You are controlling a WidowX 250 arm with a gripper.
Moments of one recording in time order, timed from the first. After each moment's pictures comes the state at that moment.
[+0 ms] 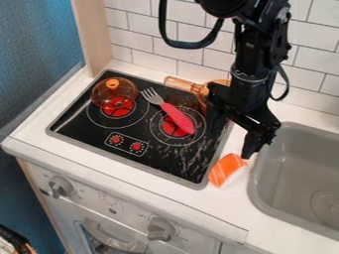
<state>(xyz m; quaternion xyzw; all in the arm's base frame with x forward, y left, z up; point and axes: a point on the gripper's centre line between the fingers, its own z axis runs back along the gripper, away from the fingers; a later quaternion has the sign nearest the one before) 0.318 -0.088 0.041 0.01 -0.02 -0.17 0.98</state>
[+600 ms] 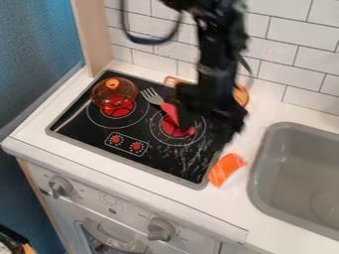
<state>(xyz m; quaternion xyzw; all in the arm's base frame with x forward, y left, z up) 0.310 -0.034 0.054 -0.01 -0.03 -0.08 1.00</state>
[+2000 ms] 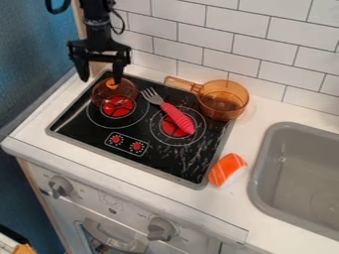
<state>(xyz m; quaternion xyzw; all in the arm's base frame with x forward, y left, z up) 0.373 0.182 0.011 0.06 -0.02 0.22 0.97</state>
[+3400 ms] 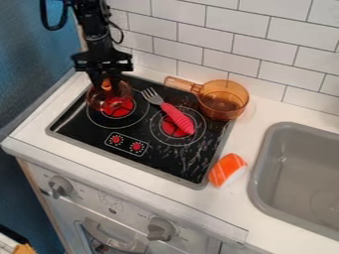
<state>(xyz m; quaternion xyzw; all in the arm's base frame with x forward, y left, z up) 0.373 0.181 -0.005 0.02 -0.06 0.22 0.97</state>
